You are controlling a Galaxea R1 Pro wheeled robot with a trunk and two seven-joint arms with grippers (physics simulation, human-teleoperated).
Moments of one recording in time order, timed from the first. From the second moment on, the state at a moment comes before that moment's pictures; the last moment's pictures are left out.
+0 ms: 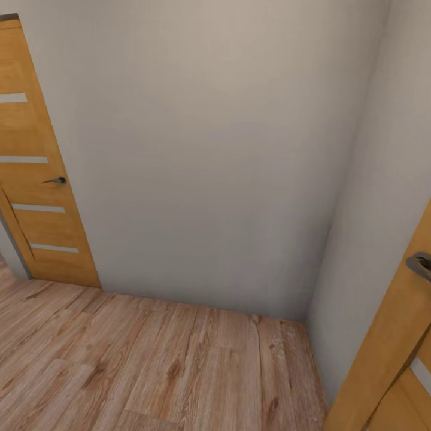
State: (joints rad) left arm 0.00 0.01 0.03 -0.02 0.04 -0.06 -0.01; right arm -0.28 0.12 0.56 0.03 -0.19 0.05 -0.07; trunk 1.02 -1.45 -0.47
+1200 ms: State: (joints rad) left arm 0.00 0.01 0.03 -0.02 0.04 -0.06 -0.01; right arm -0.28 0.12 0.56 0.03 -0.18 0.04 -0.07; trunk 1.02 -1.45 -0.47
